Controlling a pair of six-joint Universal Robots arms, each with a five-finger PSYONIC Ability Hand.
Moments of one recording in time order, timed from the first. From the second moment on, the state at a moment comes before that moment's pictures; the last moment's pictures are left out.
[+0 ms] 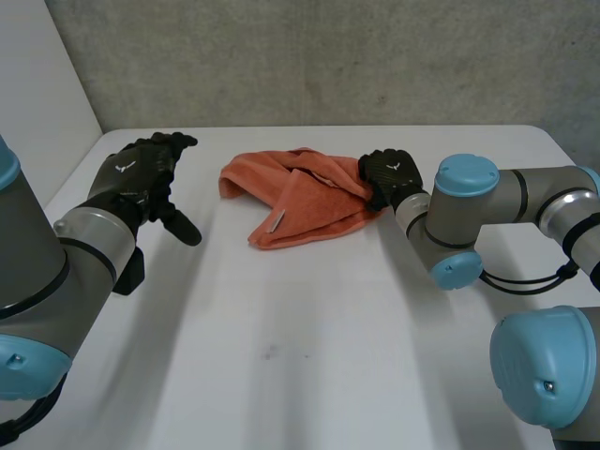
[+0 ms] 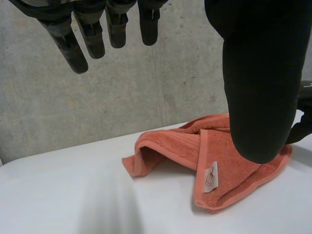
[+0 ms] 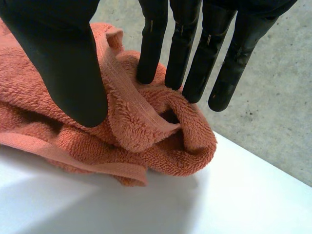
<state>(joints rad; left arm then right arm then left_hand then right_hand) 4.28 -1.75 -1.59 3.21 -1.66 3.01 2.00 -0.32 0.43 -0.05 1.42 2.98 0.18 0.16 0.17 0.17 0.03 0.62 0.72 0.71 0.71 0.56</state>
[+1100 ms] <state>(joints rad) 4.26 -2.17 -1.37 3.42 -1.39 3.05 2.07 -1.64 1.50 0.07 0.96 2.77 0.96 0.95 0.95 0.95 0.78 0.98 1.17 1.18 1.19 0.99</state>
